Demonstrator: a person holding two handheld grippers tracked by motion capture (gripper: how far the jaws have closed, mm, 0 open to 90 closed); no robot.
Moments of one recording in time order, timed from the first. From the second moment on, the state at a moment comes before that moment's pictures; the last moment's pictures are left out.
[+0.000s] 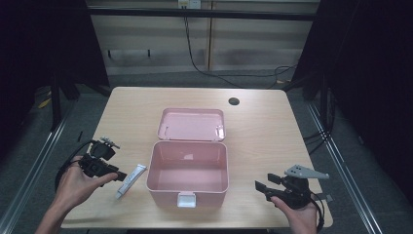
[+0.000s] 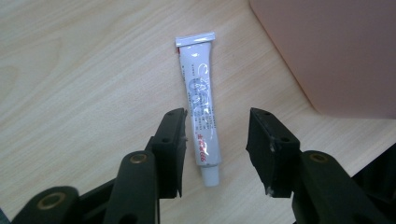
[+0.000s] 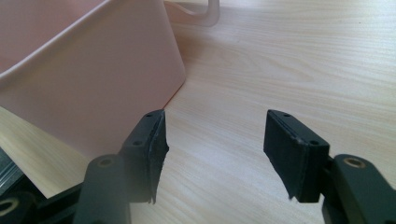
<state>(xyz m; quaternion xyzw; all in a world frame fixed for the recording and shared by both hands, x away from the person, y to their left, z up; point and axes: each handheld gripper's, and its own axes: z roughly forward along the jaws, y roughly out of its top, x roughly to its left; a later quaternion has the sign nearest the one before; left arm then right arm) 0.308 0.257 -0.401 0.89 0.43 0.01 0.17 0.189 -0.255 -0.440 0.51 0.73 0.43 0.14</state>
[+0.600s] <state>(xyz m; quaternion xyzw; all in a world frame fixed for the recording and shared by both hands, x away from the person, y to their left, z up) 0.336 0.241 -0.428 0.90 0.42 -0.01 0.08 0.190 -0.255 -0.441 0.51 0.73 0.43 0.14</state>
